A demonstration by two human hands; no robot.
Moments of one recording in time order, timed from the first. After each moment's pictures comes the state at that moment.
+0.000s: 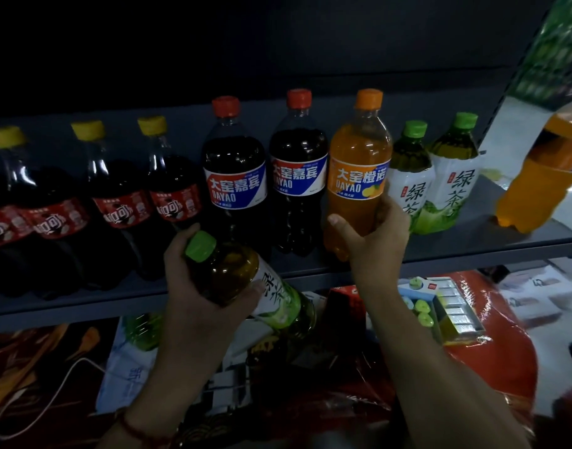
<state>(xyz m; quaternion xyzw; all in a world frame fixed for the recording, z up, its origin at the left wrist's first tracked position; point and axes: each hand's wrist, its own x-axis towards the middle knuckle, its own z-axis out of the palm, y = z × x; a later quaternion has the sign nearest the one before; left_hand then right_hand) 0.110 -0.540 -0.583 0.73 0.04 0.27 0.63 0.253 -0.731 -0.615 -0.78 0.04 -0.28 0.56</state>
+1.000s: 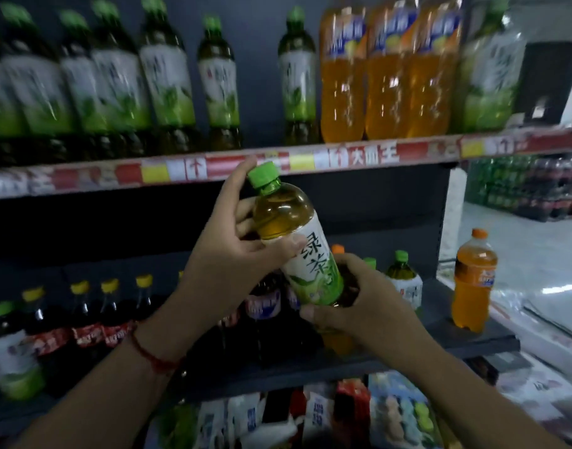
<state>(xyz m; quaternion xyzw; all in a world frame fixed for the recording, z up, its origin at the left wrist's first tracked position) 0.046 -0.560 -0.325 0.74 -0.22 0.28 0.57 0.072 -0.752 -0.386 -0.81 -0.24 -0.10 0.53</state>
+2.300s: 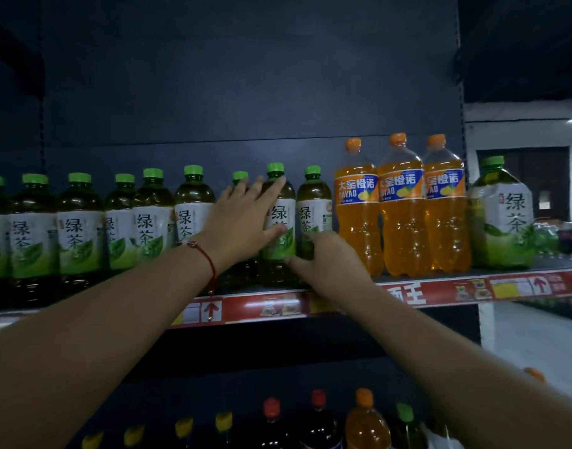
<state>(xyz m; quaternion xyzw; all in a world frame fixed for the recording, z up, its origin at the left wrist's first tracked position) 0.211 -0.502 -0.117 0.87 -0.08 0.46 -0.13 0.207 -0.678 -0.175 -0.87 -0.24 -0.28 0.32</state>
